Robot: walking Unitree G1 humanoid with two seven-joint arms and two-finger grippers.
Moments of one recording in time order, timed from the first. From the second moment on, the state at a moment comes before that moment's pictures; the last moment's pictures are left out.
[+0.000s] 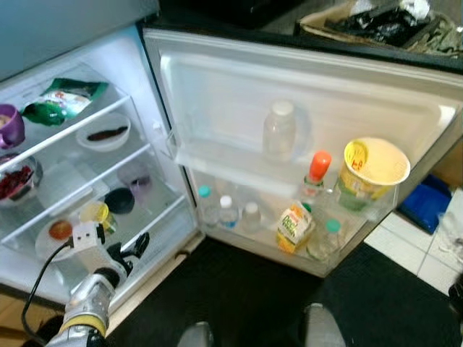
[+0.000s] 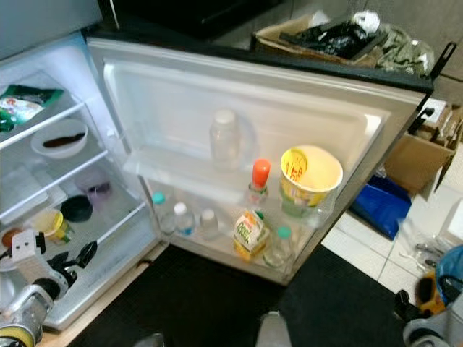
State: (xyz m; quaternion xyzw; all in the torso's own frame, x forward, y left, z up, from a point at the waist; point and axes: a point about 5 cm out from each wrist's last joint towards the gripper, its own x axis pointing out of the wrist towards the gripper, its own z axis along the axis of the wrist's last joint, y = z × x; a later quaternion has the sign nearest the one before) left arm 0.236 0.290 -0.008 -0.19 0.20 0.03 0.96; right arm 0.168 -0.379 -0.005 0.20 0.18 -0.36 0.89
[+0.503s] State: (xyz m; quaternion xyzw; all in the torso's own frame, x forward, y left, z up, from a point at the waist) left arm 0.206 0.279 -0.036 -0.19 0.27 0.05 0.94; right arm 0.166 -0.374 -0.008 0.21 0.18 -0.34 0.90
